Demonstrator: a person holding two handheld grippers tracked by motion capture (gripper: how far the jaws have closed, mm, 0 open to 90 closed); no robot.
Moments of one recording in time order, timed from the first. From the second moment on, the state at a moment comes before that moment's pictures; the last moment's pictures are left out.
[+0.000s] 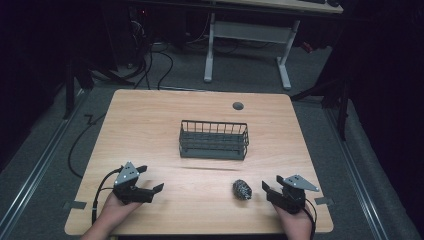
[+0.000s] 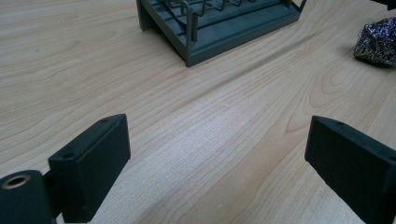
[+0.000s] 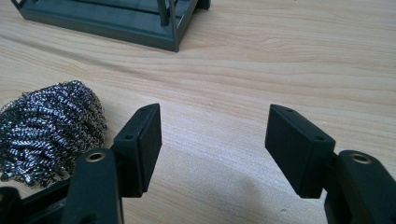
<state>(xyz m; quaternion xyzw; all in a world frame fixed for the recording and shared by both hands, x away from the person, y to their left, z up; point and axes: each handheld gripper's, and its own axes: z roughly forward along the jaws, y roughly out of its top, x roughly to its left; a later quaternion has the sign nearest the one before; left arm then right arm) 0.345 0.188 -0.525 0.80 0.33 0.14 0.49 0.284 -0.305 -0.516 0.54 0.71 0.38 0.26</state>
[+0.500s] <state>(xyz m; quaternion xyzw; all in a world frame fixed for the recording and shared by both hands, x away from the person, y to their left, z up) 0.343 0.186 -0.525 0.80 0.33 0.14 0.49 0.284 -0.301 -0.512 0.53 0.71 0.38 0.26</state>
